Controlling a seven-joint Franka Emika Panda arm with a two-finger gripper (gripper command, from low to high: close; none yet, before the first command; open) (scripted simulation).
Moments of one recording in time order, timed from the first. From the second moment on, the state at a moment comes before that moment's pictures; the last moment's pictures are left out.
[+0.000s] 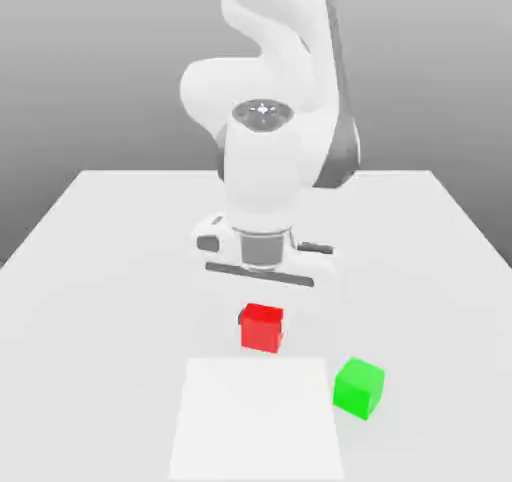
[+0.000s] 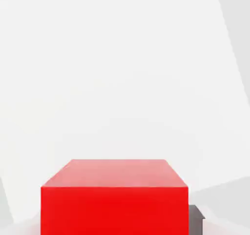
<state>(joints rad) 0.00 -0.12 0.05 -2.93 0.01 2.82 1.11</state>
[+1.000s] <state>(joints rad) 0.15 0.12 0.19 -2.73 -0.09 2.85 1.45</state>
